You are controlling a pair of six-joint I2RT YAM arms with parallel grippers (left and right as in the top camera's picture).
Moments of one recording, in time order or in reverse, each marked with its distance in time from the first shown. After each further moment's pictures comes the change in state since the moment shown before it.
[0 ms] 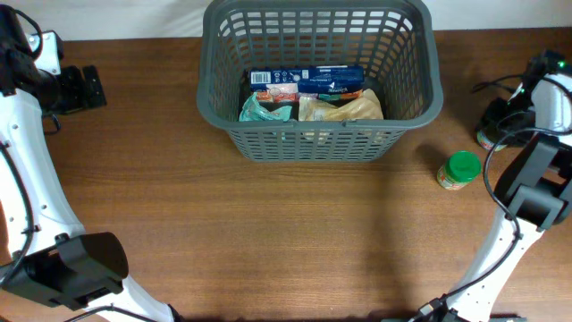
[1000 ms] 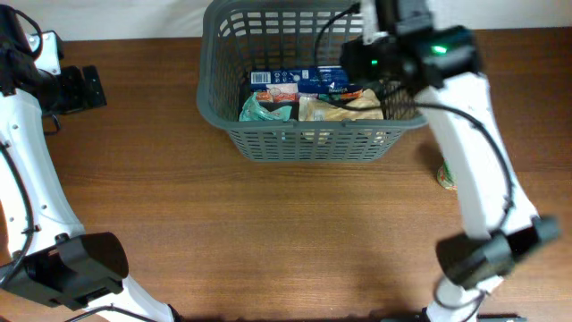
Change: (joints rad) left arm 0.000 0.000 0.000 0.000 0.000 0.000; right arm 0.780 -0.528 0.028 0.054 0.090 -0.154
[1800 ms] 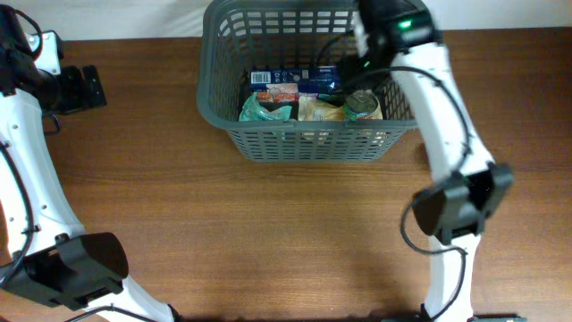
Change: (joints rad) left arm 0.000 0.000 0.000 0.001 0.000 0.000; right arm -0.076 0.287 0.232 -0.212 0.023 -0.018
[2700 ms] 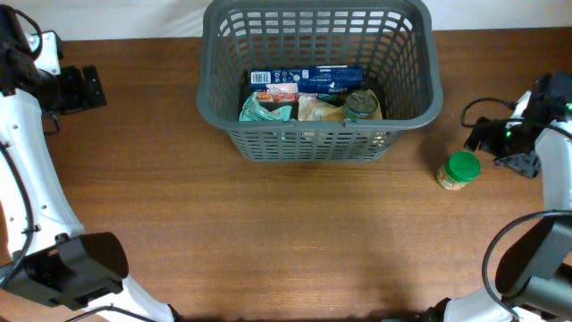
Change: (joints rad) left arm 0.000 0.000 0.000 -0.001 0.000 0.000; right arm -0.660 -0.457 -1.019 0.395 -0.179 0.102
